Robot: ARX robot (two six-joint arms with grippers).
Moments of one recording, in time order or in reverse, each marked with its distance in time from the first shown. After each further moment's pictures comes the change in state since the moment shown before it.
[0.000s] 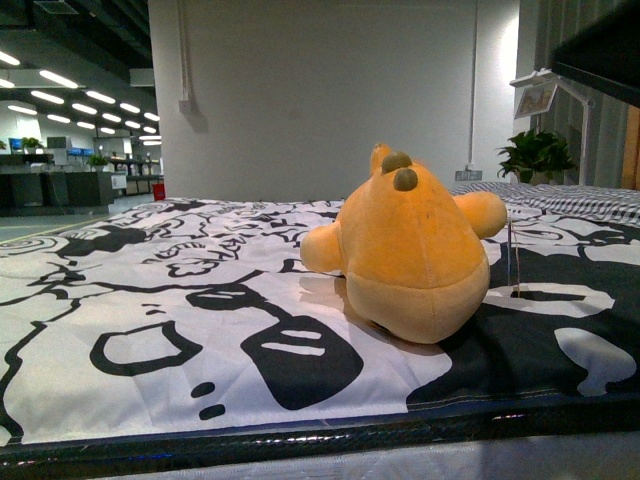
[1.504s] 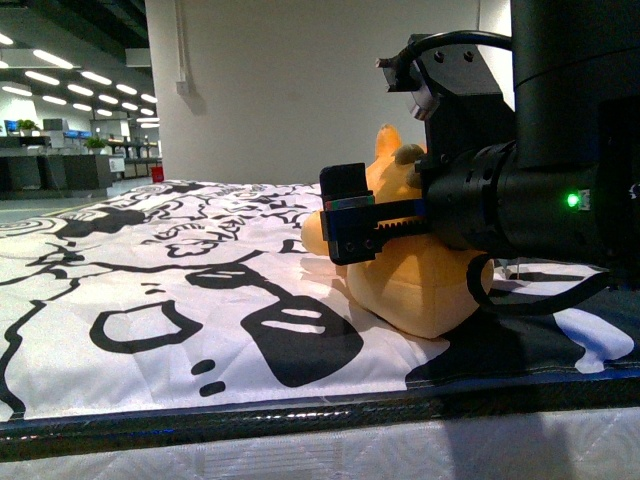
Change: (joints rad) left arm 0.000 0.000 0.000 0.000 0.000 0.000; right arm 0.233 0.604 0.366 -0.001 0.253 -0.145
